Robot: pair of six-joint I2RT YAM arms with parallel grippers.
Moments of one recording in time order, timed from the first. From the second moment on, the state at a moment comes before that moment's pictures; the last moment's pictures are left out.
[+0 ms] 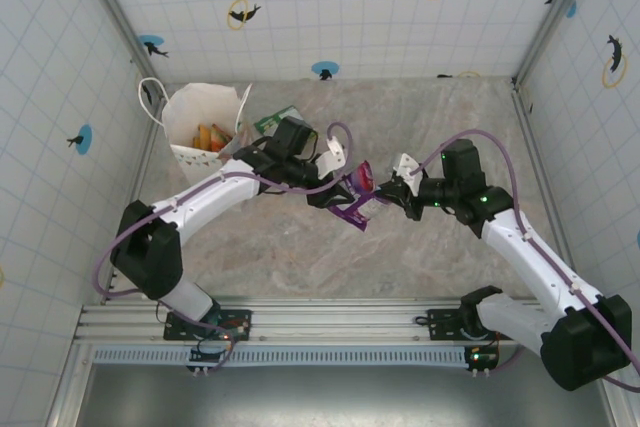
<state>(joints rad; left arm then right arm) -0.68 1.59 1.20 -0.49 0.75 0.44 0.40 1.05 0.78 -0.38 -0.77 -0.52</state>
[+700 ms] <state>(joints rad) -0.70 1.57 1.27 -0.49 0.50 0.26 0.39 0.89 0.62 -0.06 -0.45 0.01</state>
